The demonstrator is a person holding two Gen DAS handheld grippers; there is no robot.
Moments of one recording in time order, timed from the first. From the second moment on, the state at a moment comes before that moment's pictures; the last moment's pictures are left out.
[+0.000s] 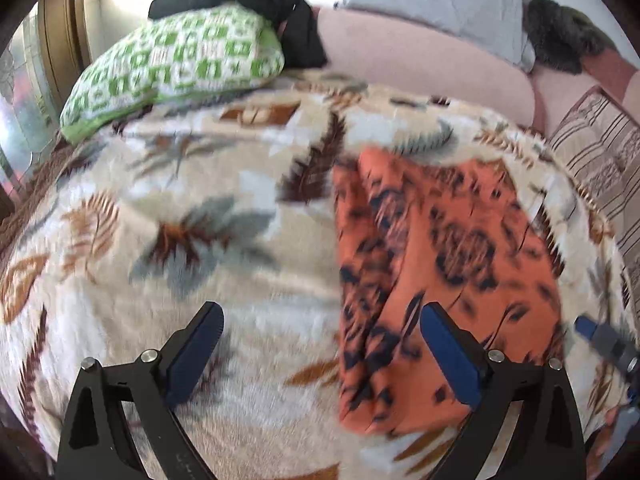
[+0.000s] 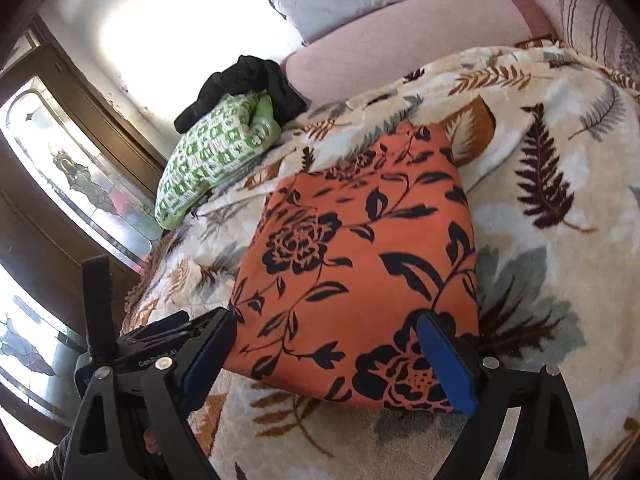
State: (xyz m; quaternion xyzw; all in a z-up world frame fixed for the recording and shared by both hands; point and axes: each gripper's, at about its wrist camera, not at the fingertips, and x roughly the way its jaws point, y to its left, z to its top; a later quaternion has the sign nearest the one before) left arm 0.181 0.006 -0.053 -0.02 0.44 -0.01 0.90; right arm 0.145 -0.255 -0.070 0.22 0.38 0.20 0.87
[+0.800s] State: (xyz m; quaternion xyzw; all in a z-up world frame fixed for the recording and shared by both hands) left arm 0.151 0.009 -0.051 -0.01 0.45 0.01 0.89; right arm 0.109 -0.255 -0.057 0.19 0.39 0.15 0.89
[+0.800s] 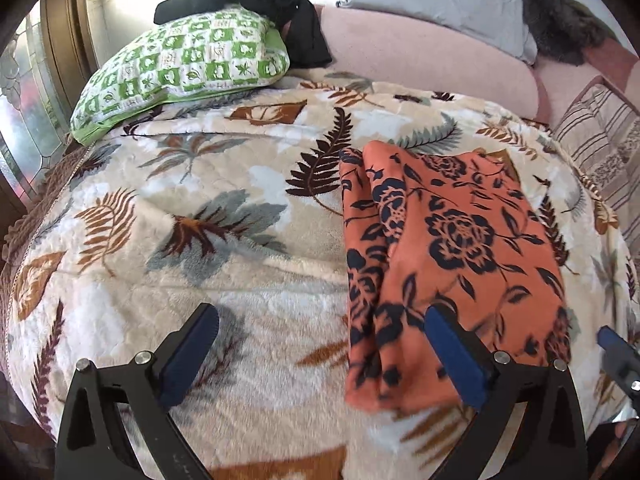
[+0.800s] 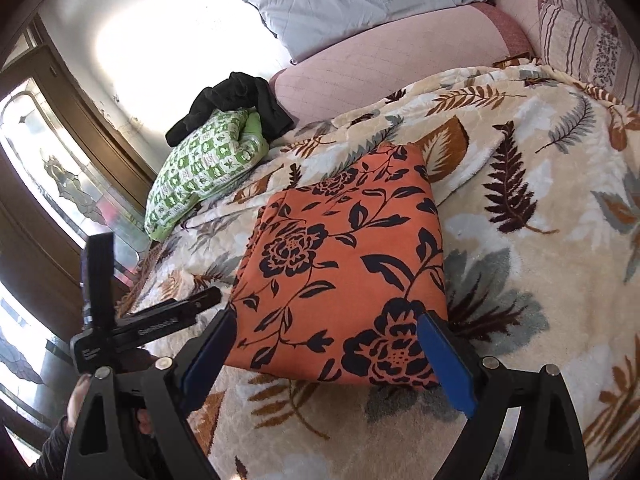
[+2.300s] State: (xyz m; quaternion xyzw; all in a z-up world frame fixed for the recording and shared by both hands) left arm 0.147 0.001 -0.121 0.03 0.51 0.02 0.86; right arm 0.193 -0.243 -0.095 0.08 0.50 0.09 0.86
